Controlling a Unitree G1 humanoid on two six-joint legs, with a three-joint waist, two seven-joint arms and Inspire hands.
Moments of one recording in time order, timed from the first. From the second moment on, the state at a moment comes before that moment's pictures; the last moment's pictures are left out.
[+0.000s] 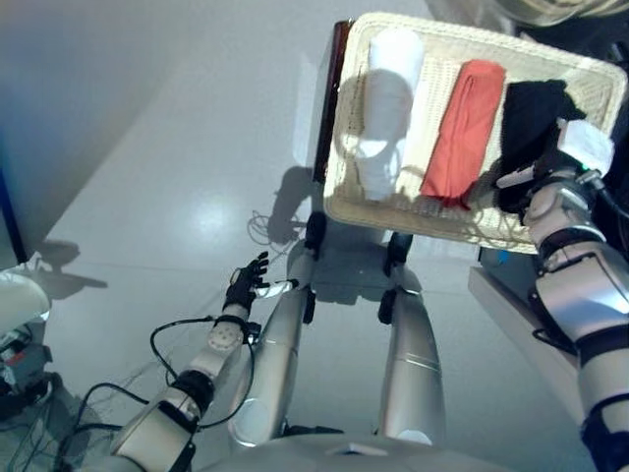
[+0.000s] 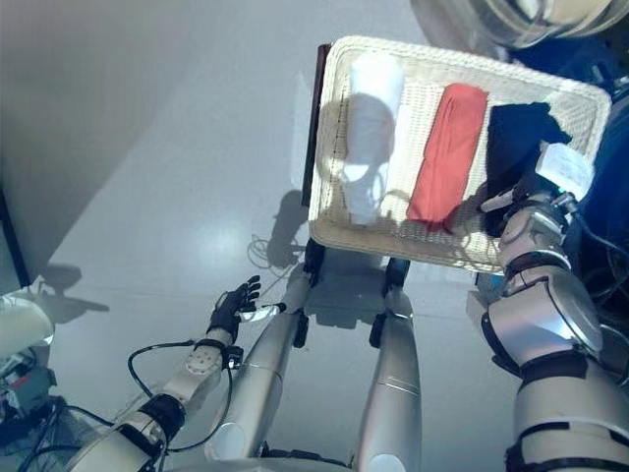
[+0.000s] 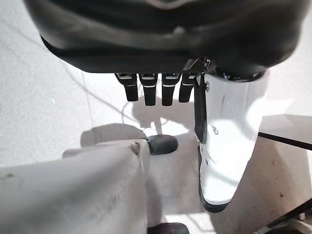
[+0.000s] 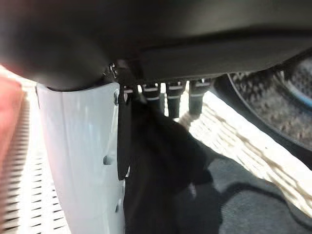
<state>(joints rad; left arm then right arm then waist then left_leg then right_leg) -0.28 0.24 -0.52 0.89 -0.37 -0.25 0.22 -1.12 -0.72 0.64 1.52 -0.21 0.03 -0.46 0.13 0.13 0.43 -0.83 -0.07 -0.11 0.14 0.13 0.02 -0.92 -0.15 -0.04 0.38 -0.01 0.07</state>
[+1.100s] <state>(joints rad) -0.27 0.25 -0.52 0.99 -0.39 -0.25 0.25 -1.02 -0.62 0.47 1.41 -0.03 -0.02 -0.46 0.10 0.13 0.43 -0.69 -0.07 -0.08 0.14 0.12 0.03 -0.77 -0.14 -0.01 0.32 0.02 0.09</state>
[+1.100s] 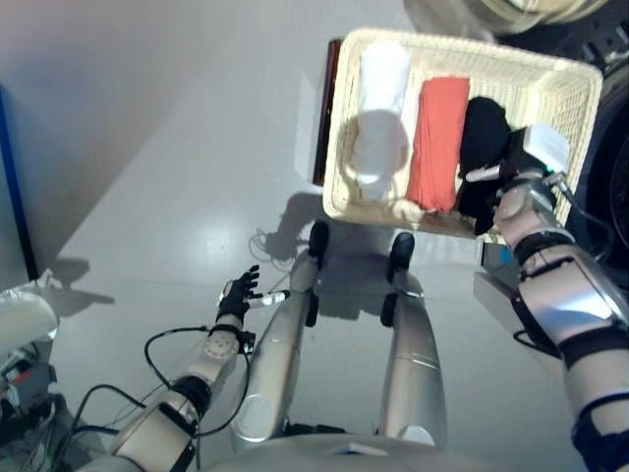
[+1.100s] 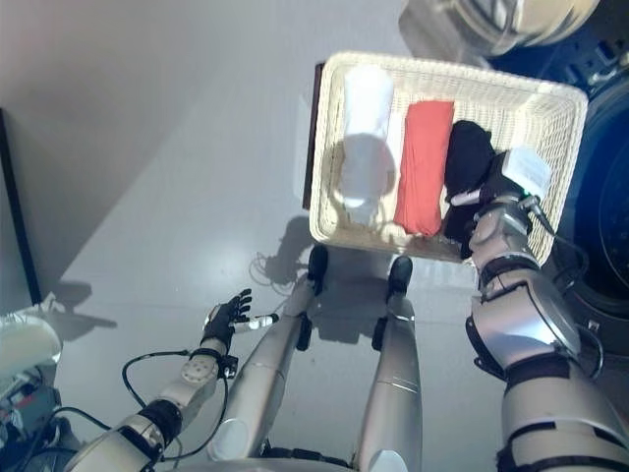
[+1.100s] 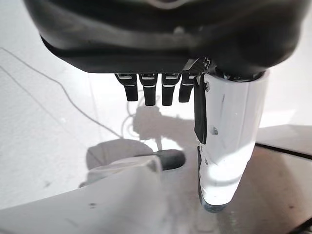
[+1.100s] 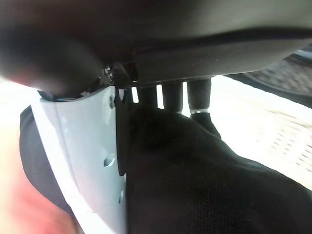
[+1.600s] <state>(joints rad) -0.26 0.26 -0.52 0.95 -0.36 -0.27 0.26 -0.84 -0.46 -0.16 1.24 0.84 -0.30 -0.48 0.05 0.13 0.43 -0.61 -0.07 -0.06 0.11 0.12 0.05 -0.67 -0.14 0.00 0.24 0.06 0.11</state>
